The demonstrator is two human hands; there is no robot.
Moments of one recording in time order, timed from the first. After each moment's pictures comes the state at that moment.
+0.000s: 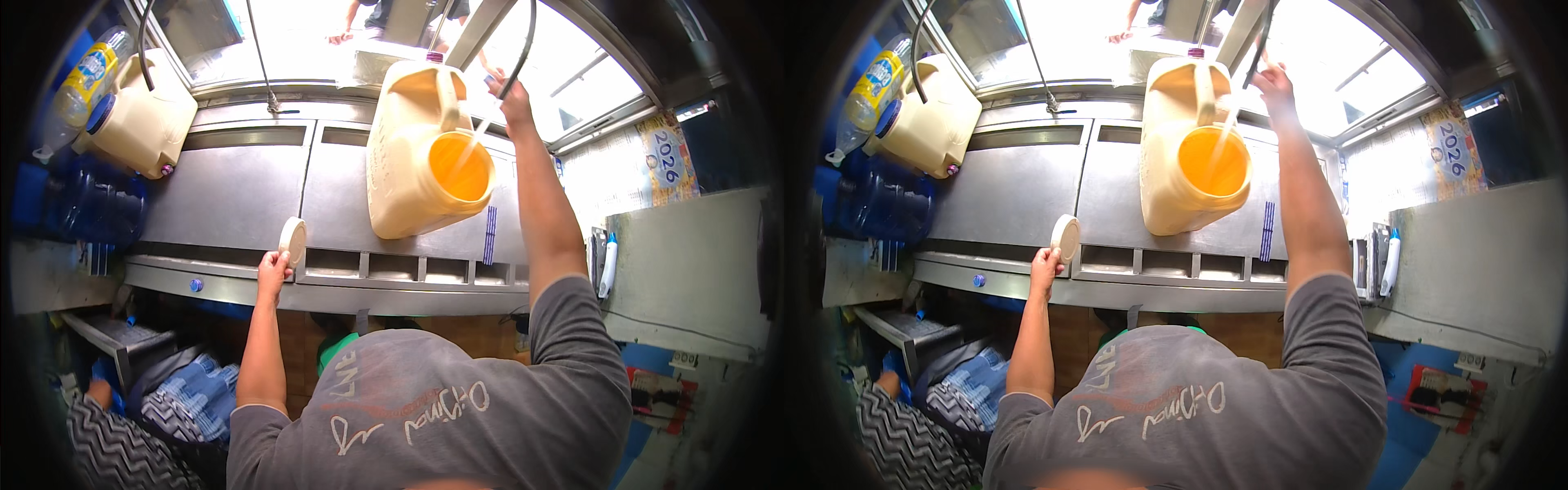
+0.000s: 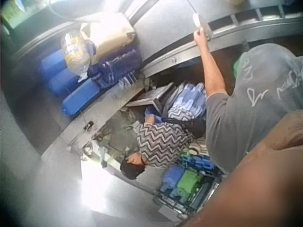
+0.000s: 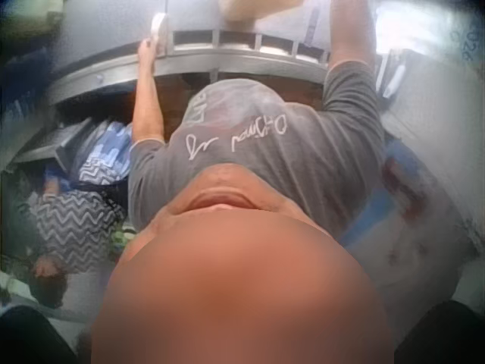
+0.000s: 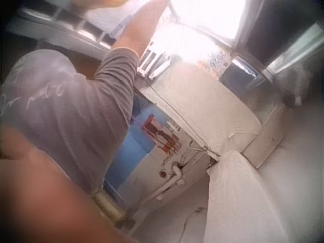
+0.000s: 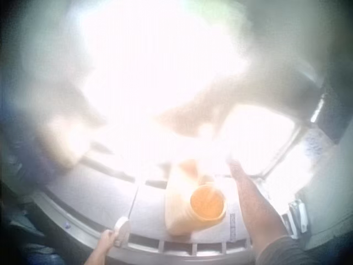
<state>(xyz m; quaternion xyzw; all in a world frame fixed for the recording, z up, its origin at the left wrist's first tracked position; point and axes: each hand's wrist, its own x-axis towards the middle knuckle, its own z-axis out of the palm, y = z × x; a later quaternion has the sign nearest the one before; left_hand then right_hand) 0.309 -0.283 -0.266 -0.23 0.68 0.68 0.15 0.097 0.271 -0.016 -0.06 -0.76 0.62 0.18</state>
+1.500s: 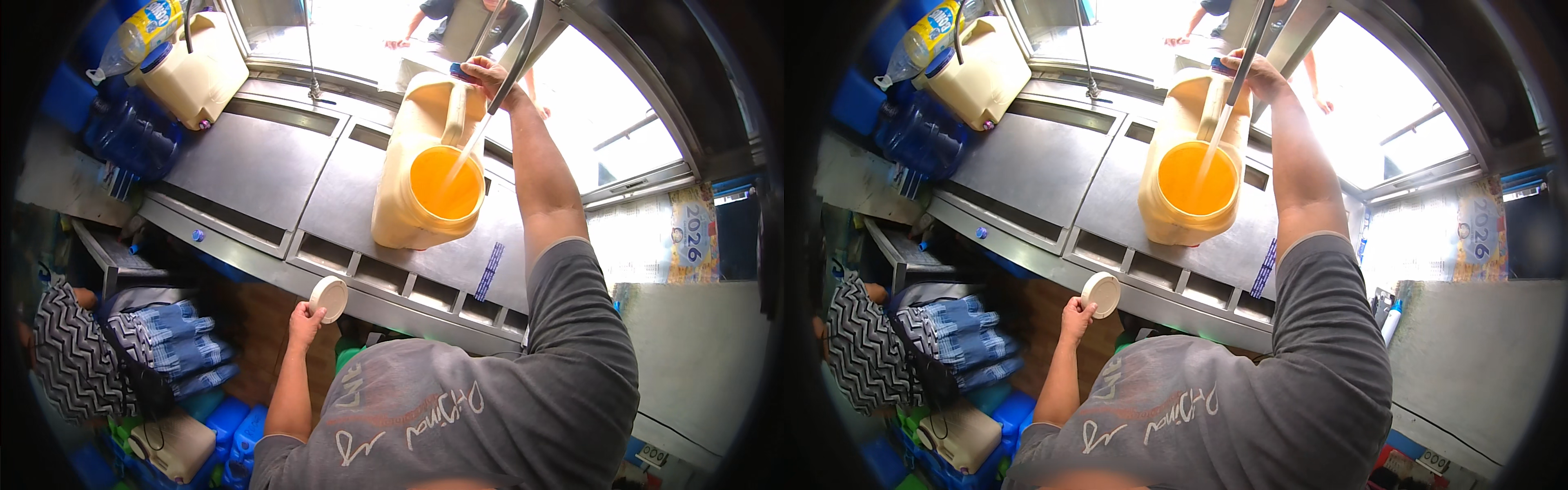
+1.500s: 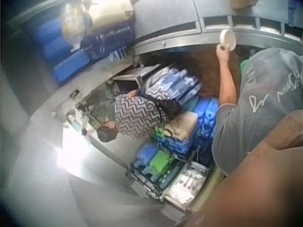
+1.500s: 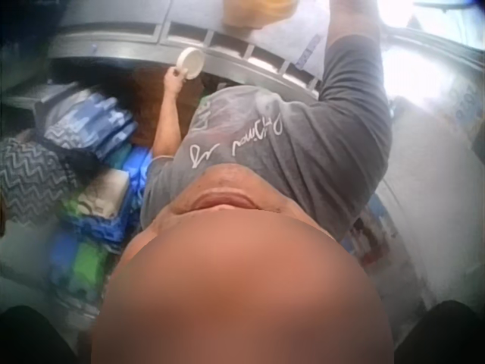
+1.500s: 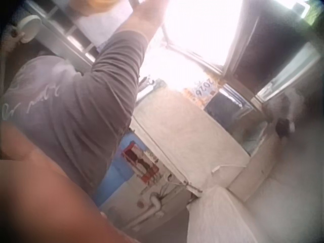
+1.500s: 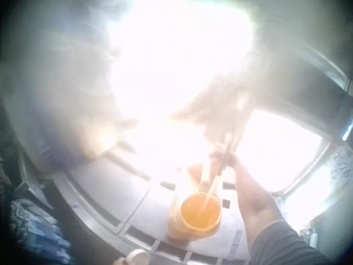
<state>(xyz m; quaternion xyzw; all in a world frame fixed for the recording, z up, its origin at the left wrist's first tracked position) 0.501 -0.142 -0.268 -0.30 0.70 0.64 0.11 -0.023 0.245 0.001 0.13 -0.72 0.67 -0.13</state>
